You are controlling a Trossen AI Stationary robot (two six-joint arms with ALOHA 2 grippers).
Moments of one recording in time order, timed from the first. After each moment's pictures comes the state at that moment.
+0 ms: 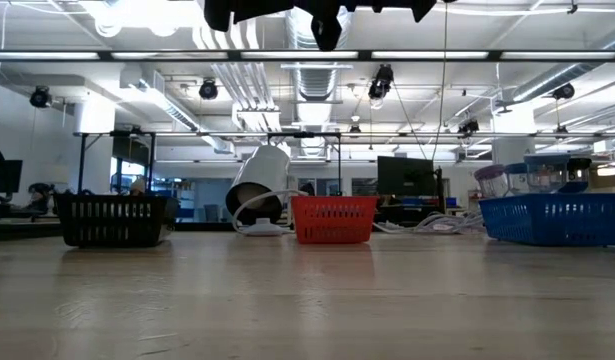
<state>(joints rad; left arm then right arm) -0.13 1.24 0.86 0.34 -0.40 0.96 -0.20 1.59 1.29 0.11 -0.51 0.33</state>
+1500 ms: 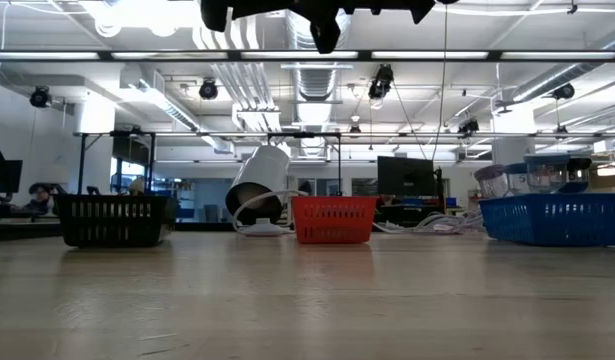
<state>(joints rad) -0.13 1.24 0.87 0.29 -0.39 0.91 -0.21 1.60 1.29 0.11 -0.50 0.31</state>
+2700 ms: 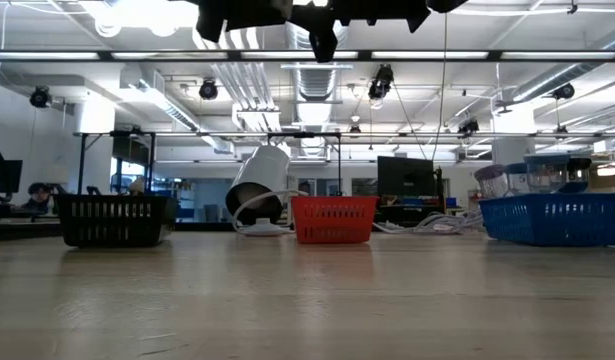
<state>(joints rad) -0.12 1.23 0.86 0.22 -0.46 0.86 -0.25 1.62 1.29 0.15 -0.48 0.30</state>
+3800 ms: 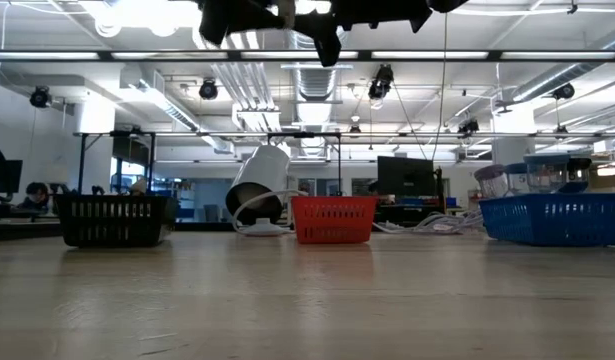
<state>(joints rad) -0.15 1.23 0.86 0.25 -0.58 0.95 -0.27 1.62 1.29 0.11 -0.44 0.28</state>
